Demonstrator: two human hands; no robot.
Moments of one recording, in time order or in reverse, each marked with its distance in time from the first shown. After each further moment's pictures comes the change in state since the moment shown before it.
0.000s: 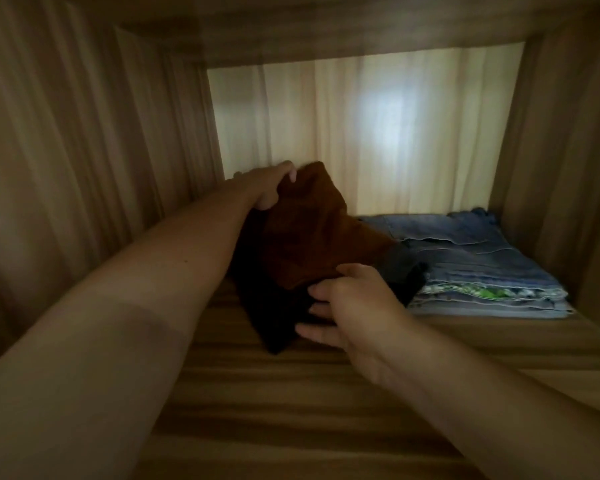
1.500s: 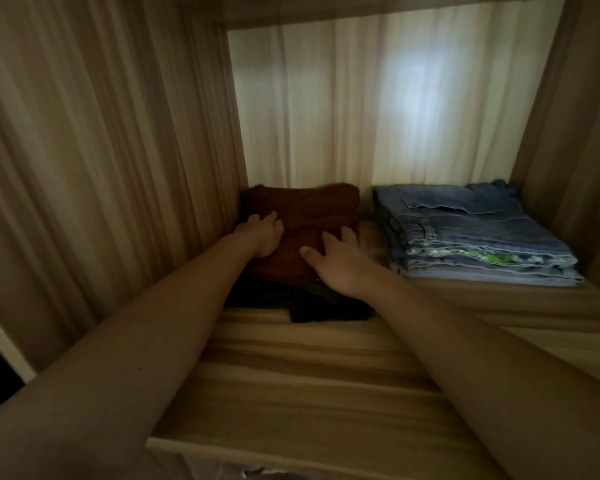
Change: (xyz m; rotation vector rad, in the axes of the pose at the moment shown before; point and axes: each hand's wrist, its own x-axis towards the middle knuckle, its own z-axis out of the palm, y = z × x) left_hand -0.102 -0.005 0.094 0.129 -0.275 -0.268; right_hand 0.097 0.026 -0.018 -1.426 -0.057 -0.376
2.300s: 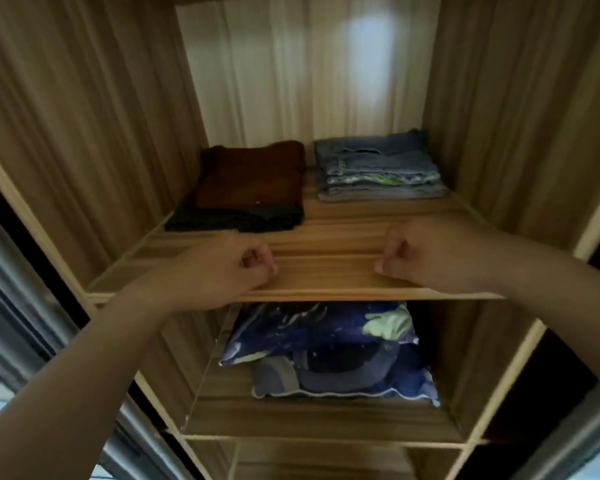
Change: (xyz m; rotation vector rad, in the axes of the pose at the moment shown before) left_hand -0.301 0.071 0.024 -0.395 0.083 0.335; right_hand -0.271 0.086 -0.095 -0.282 -0.026 -0.056
